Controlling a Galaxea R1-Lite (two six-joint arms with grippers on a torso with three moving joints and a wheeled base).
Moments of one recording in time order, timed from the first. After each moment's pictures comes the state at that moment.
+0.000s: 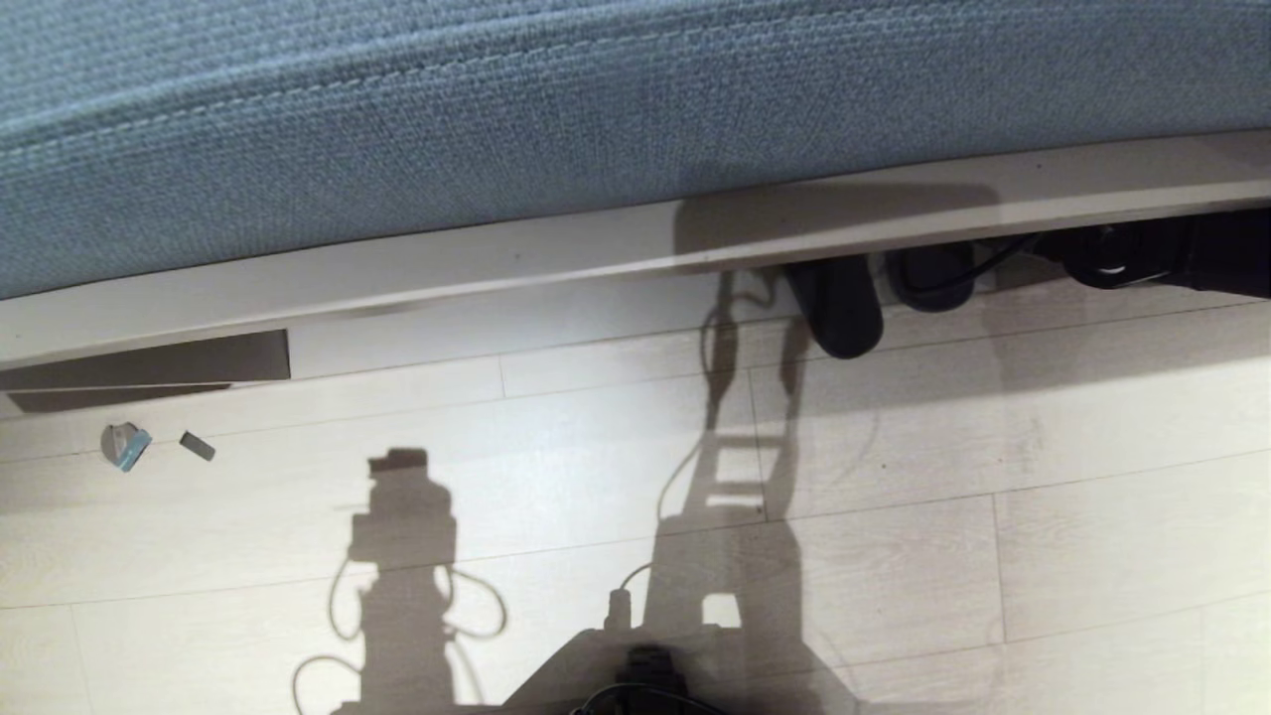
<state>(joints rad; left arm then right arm) 0.00 0.00 0.00 0.00 0.00 -0.01 0.11 2.07 -1.89 -0.17 0.16 -0.15</state>
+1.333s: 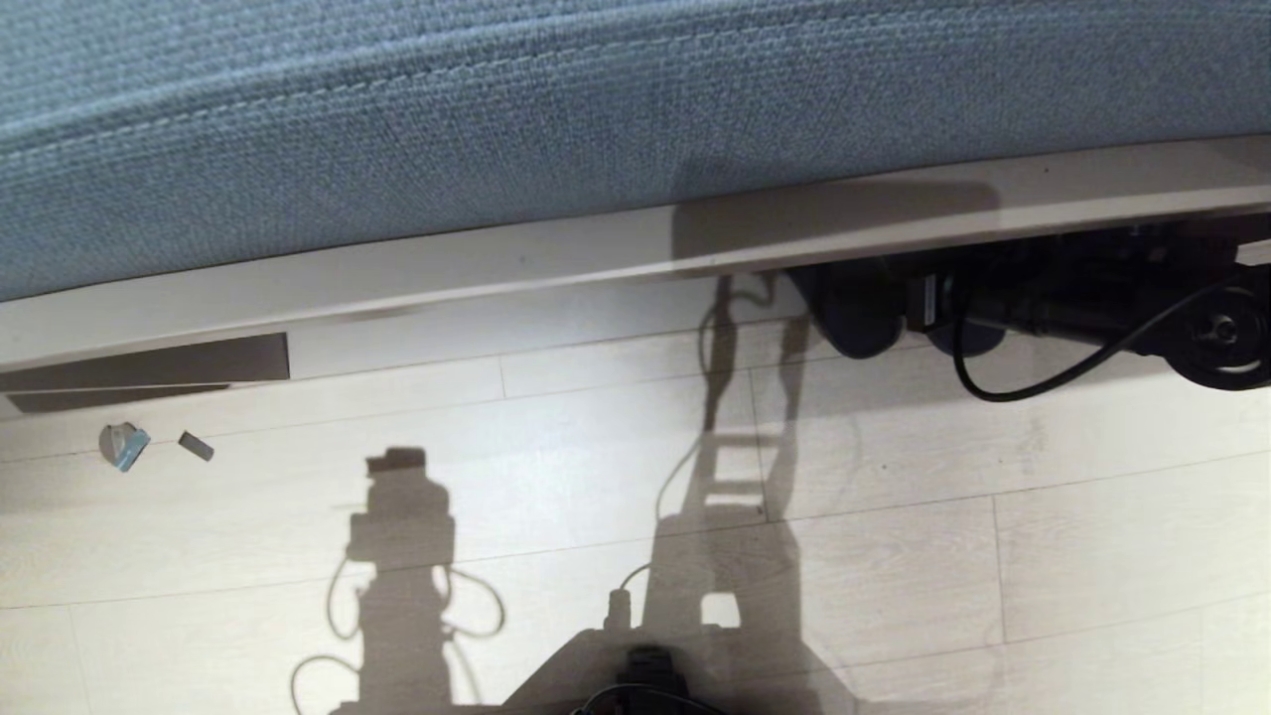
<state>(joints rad) 0.00 0.00 0.00 0.00 0.00 -0.01 0.14 1.76 -1.27 -0.30 0.16 -0.18</state>
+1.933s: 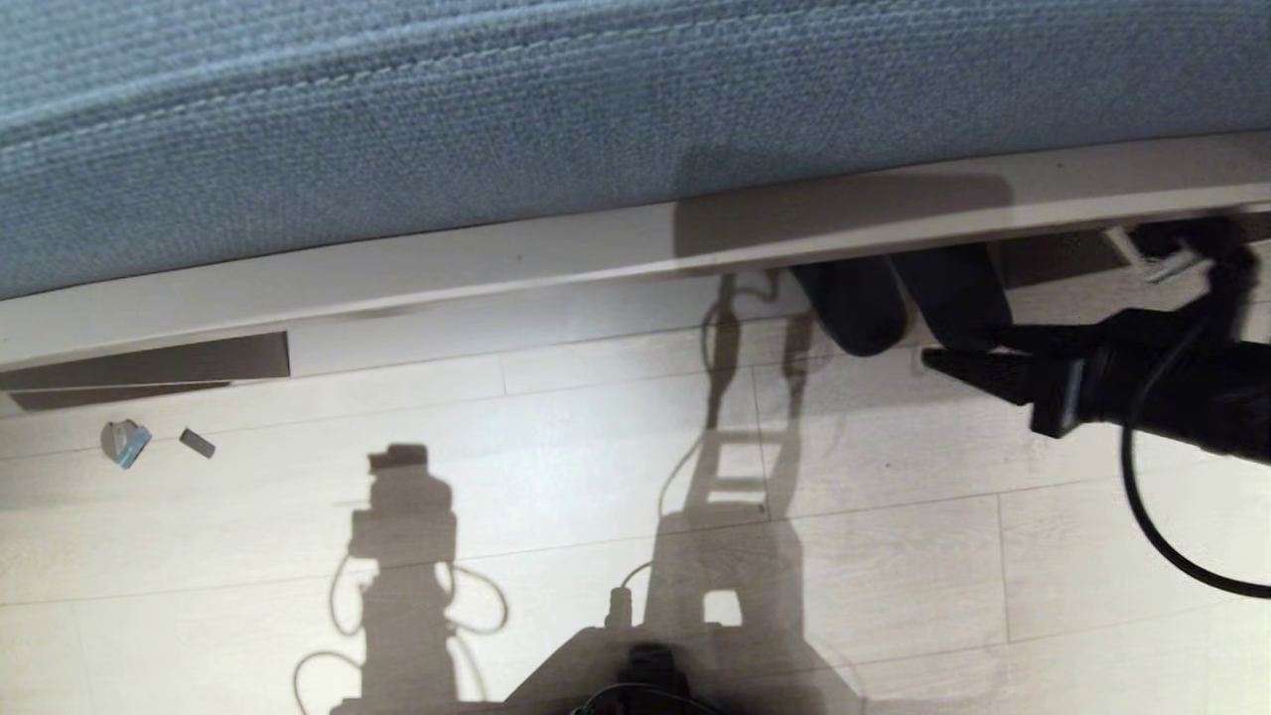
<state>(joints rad) 0.00 0.00 0.00 0.00 0.00 -0.01 0.14 1.32 -0.83 -0.28 0.32 -0.10</state>
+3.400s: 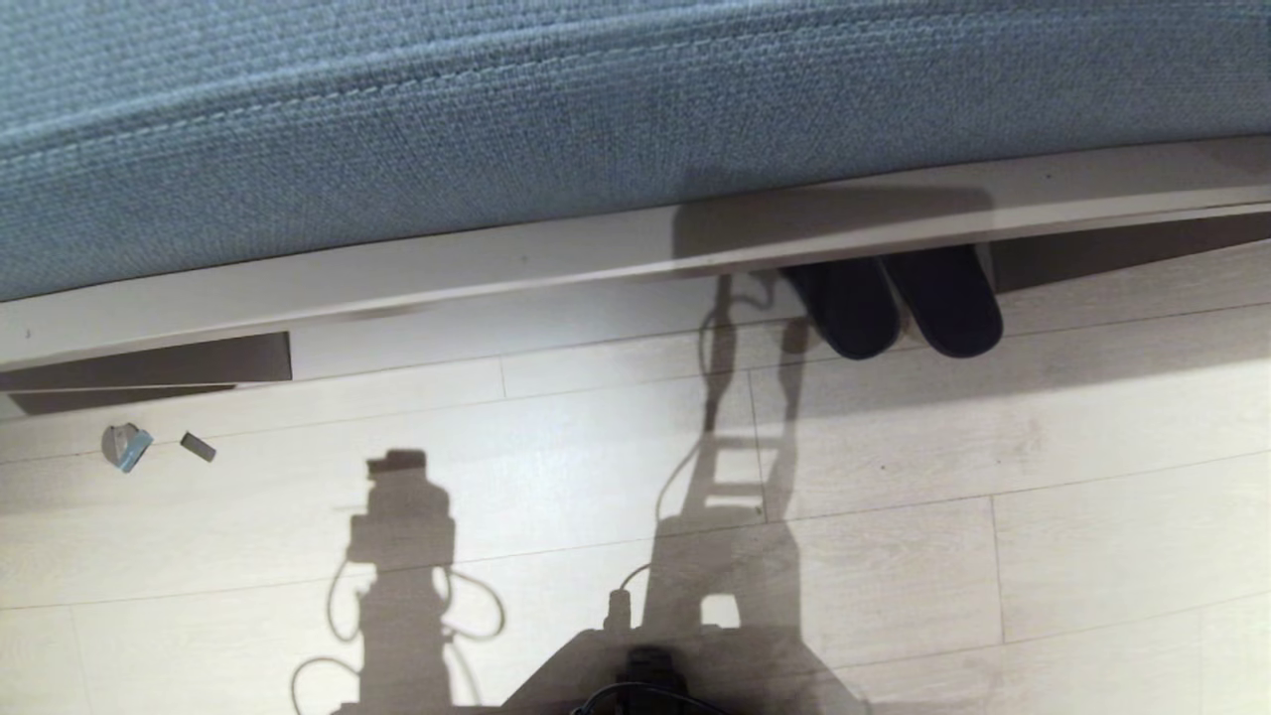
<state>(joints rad) 0.00 0.00 0.00 0.00 0.00 -0.01 -0.03 0.23 -0.34 0.00 0.20 0.08</state>
